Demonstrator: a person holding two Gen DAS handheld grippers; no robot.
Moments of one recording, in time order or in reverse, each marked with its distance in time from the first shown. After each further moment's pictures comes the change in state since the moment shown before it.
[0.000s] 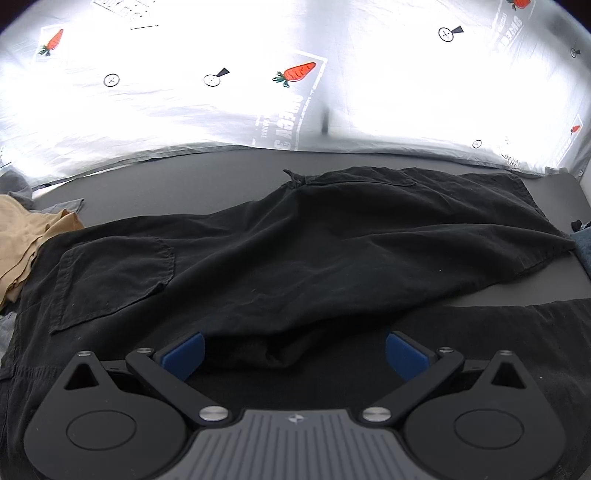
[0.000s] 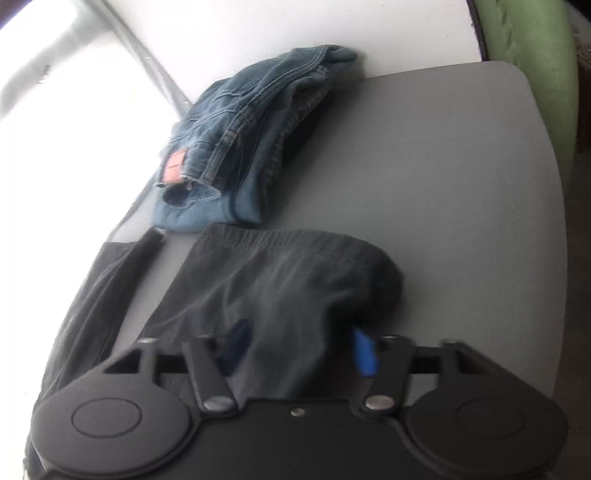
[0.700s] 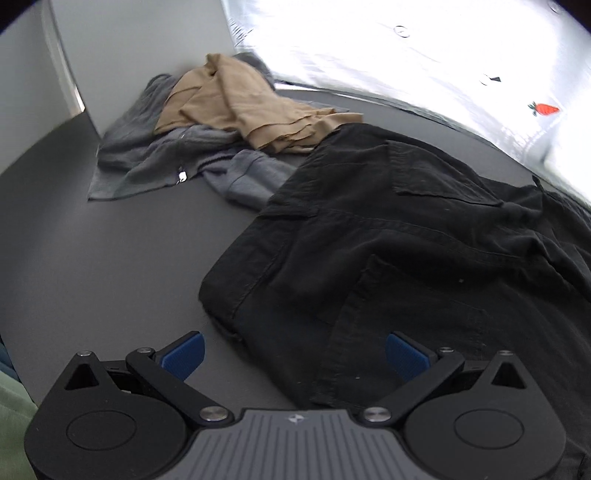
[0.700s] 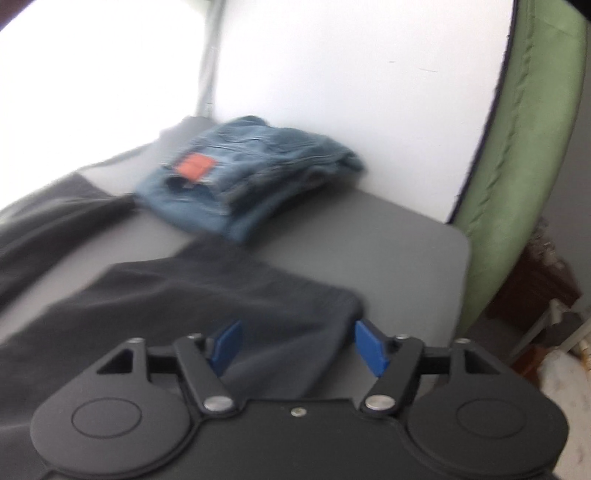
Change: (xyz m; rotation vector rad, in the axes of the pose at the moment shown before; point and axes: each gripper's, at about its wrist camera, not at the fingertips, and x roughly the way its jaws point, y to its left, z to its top) left arm -0.086 0.206 -0.116 -0.469 0.078 0.314; right arm -0.086 0.078 -0.053 -0.501 -0.179 -0.270
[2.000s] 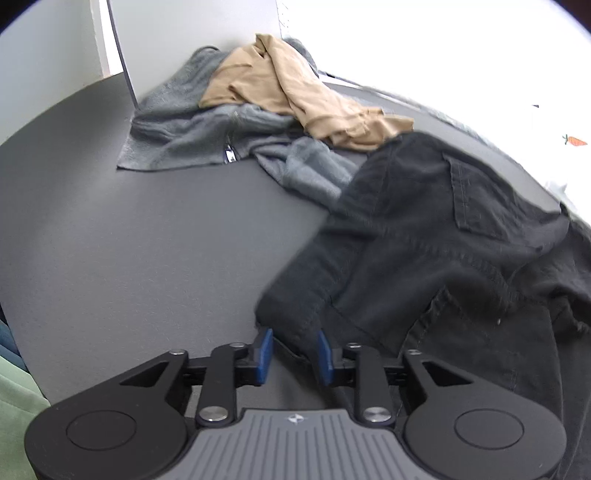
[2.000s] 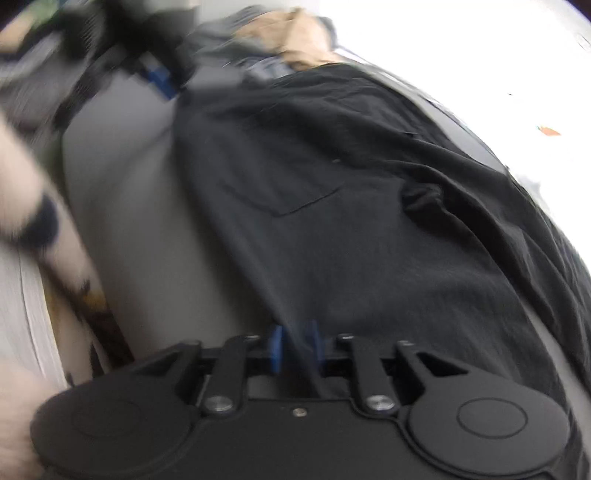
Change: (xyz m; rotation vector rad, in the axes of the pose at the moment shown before) left arm -0.006 0.058 0.007 -0.063 -0.016 -0.017; right arm -0.264 0.183 -0.183 -1.332 -0.011 1.176
